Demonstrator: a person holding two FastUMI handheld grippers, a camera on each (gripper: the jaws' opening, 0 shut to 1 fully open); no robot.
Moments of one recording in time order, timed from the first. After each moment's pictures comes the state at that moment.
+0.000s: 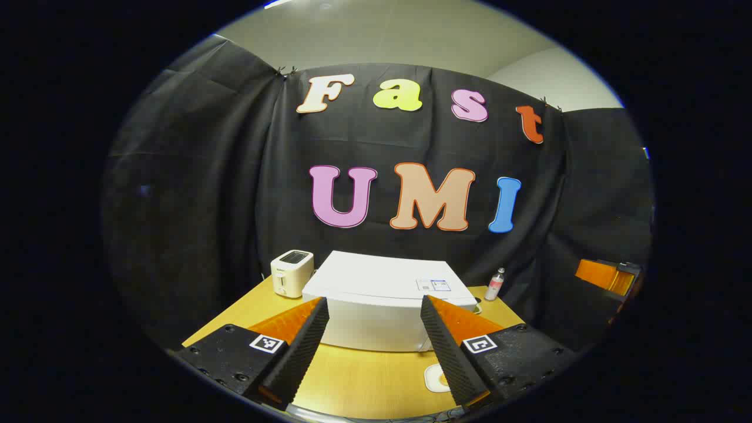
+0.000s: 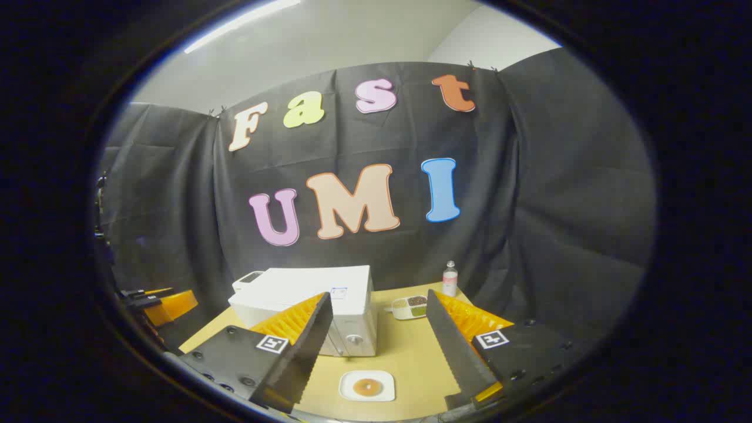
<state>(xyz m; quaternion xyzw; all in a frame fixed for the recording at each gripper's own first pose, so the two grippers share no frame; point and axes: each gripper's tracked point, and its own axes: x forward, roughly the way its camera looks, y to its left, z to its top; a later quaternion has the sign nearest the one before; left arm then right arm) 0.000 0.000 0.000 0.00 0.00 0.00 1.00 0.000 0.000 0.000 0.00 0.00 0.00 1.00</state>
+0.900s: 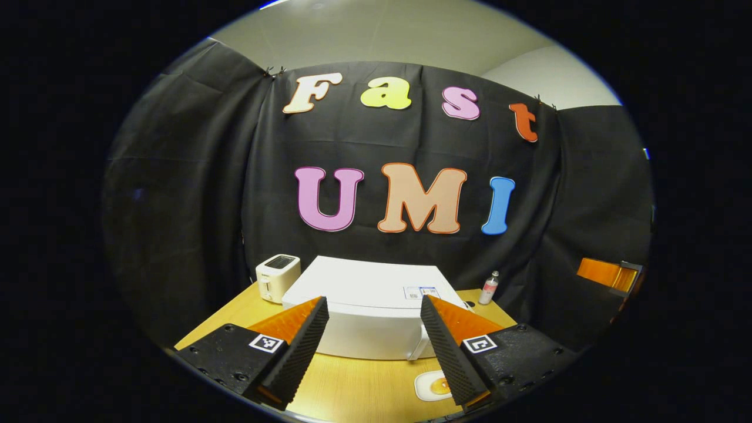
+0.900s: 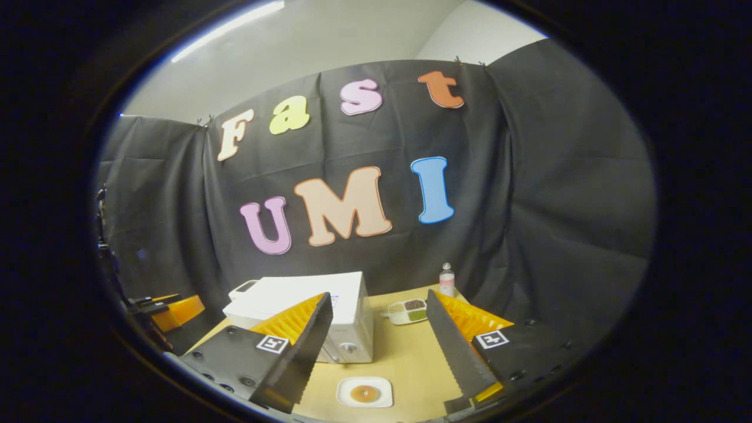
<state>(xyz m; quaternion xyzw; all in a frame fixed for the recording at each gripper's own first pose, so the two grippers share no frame) 0.034 -0.028 0.003 0.01 0.00 -0.02 1.00 0.022 -0.029 0.007 0.02 0.00 -0.01 1.00</state>
